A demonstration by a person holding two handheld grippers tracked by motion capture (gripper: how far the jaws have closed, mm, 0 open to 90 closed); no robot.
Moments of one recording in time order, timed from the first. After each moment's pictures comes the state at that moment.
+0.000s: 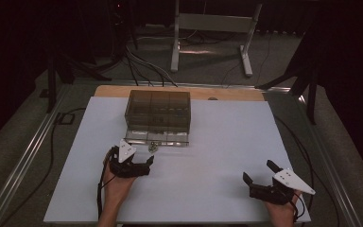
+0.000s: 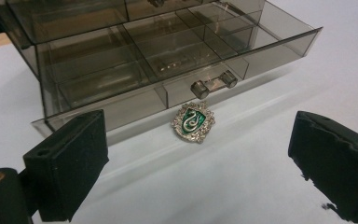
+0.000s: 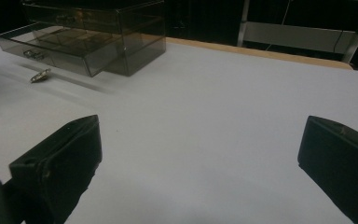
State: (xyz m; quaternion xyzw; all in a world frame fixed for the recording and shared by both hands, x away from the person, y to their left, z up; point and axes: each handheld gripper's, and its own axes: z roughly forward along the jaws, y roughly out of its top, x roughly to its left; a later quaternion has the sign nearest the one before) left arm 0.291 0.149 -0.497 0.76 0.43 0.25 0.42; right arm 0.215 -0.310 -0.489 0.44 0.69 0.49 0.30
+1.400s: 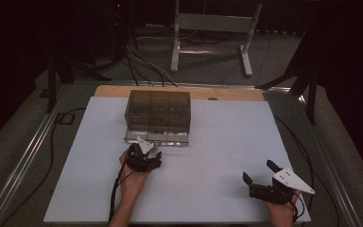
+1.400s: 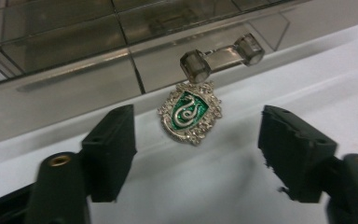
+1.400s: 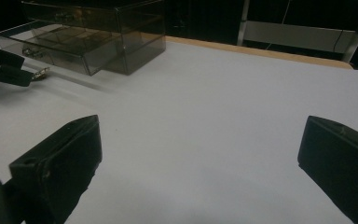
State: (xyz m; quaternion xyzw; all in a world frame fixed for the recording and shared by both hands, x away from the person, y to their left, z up) left arm 0.320 0.104 -0.524 0.77 0.49 0.26 0.33; right arm 0.216 -0.310 -0.489 0.45 0.69 0.48 0.30
